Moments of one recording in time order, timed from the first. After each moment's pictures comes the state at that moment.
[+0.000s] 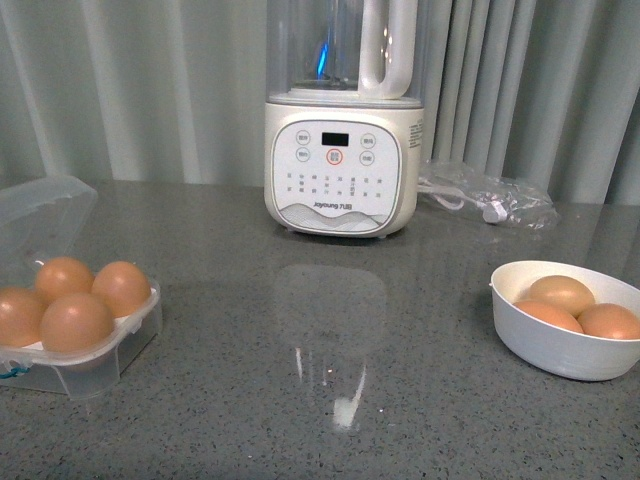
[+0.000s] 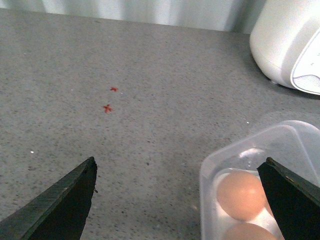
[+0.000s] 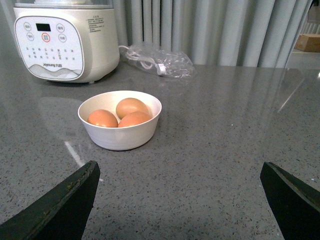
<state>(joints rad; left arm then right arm) 0.19 1.27 0.70 0.35 0.25 0.03 0.00 0.00 0.00 0.00 0.00 -0.01</state>
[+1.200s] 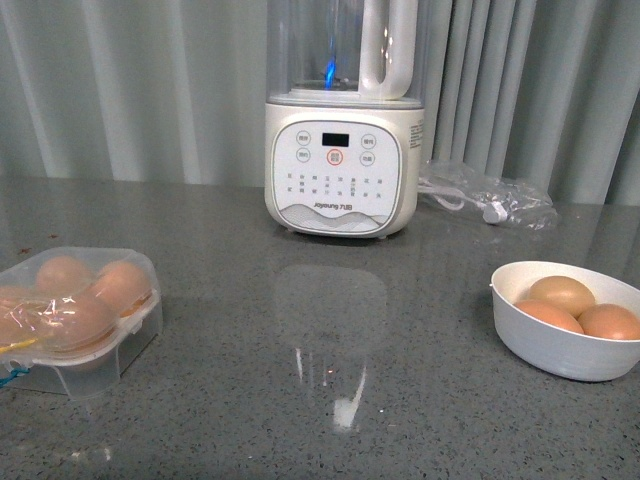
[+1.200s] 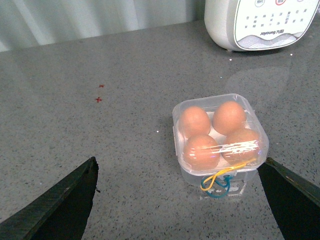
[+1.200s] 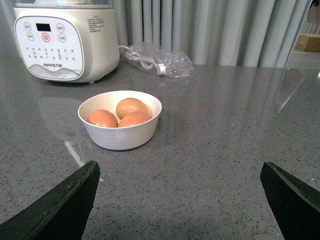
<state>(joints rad) 0.26 0.73 0.49 0.04 0.37 0.28 0.00 0.00 0.00 0.00 0.00 -0.01</state>
